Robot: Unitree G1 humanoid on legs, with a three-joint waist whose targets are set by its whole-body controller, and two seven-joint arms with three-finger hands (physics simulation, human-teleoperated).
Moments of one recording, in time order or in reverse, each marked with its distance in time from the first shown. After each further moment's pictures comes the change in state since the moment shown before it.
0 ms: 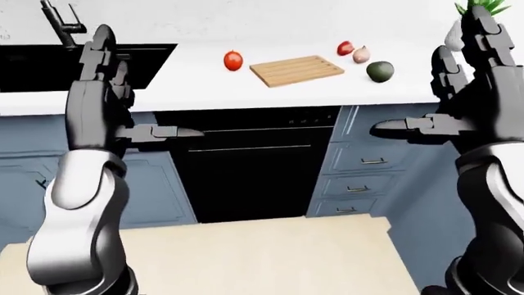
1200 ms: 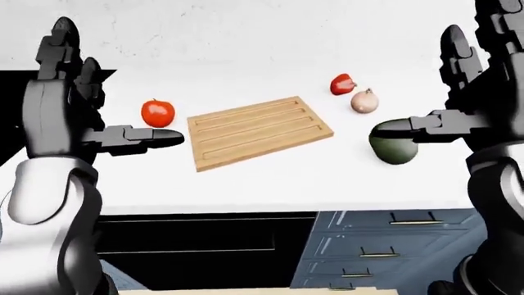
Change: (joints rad) left arm 0.025 0.077 0.084 -0.078 -0.034 0.065 0.003; right arm -0.028 -0.051 0.017 -0.072 0.012 0.017 0.003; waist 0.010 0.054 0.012
